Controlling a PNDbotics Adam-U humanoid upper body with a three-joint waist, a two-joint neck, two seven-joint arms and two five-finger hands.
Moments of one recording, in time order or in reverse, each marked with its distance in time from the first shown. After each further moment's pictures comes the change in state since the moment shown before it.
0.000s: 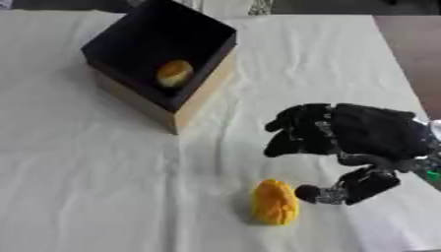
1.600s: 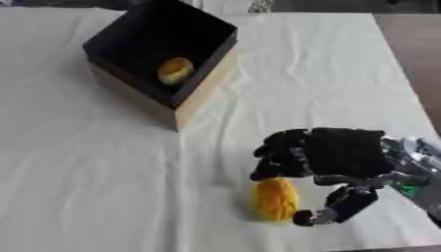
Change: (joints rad) left arm 0.007 -0.010 -0.006 0.000 0.013 0.008 -0.025; right arm -0.012 0.052 0.045 0.000 0.107 0.072 0.119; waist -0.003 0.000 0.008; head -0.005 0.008
